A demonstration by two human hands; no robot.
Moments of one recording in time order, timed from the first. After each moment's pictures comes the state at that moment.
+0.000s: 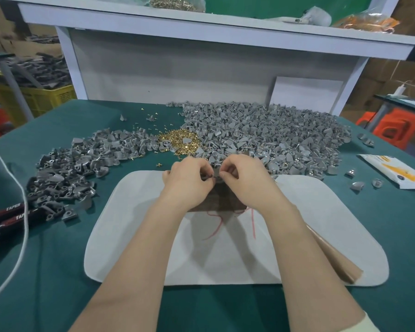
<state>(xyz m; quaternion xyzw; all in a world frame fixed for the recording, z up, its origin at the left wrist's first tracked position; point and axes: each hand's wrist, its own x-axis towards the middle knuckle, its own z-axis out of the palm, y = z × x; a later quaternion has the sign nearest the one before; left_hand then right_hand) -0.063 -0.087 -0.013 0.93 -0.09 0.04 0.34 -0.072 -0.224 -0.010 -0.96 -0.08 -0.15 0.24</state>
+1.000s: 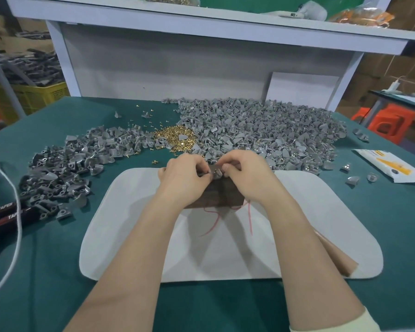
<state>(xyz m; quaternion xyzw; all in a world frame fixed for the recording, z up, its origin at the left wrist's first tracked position) -0.064 -0.087 -0.014 0.93 -0.09 0.06 0.35 -0.074 -0.228 -0.006 -0.93 -0.04 -0.11 0.36</state>
